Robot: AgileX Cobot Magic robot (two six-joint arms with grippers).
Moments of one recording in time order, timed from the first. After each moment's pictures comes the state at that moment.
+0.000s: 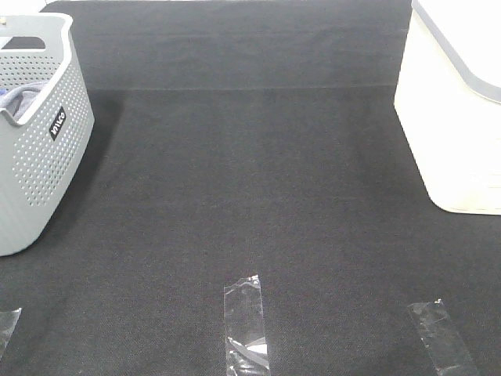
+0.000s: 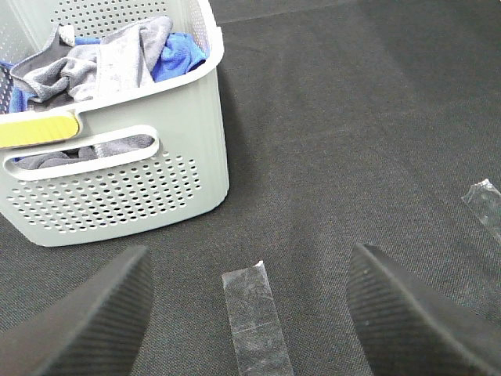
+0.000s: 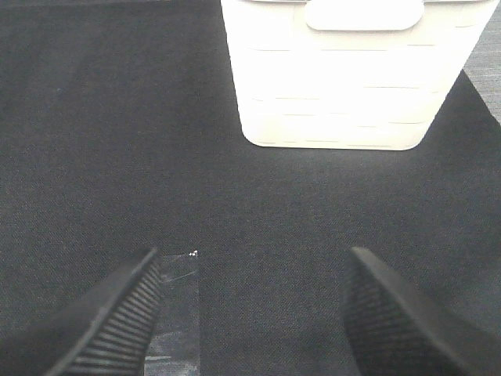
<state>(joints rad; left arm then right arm) -0.06 0.00 -0.51 -0.09 1.05 0.10 -0.03 -0.01 -0.50 0.01 1.07 -0.02</state>
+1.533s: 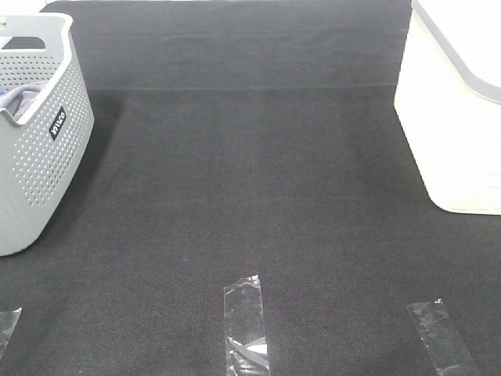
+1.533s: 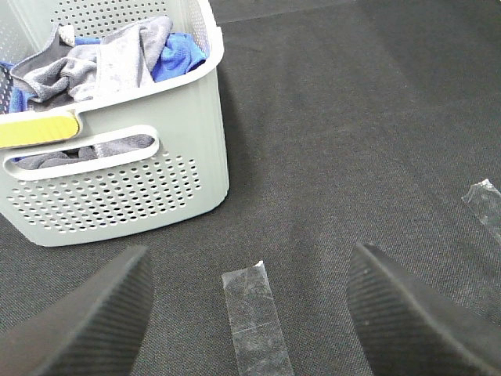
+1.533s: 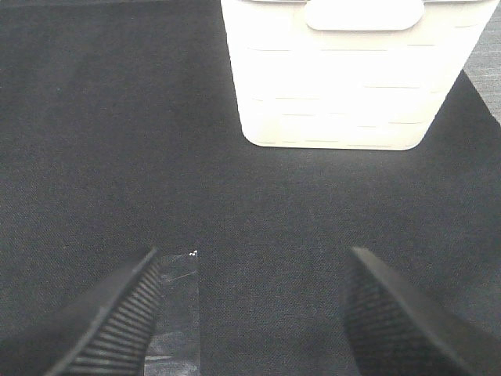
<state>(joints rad) -0.06 0.00 -0.51 -0.09 1.05 0.10 -0.03 -0.01 -0.50 0.01 1.07 -0.02</state>
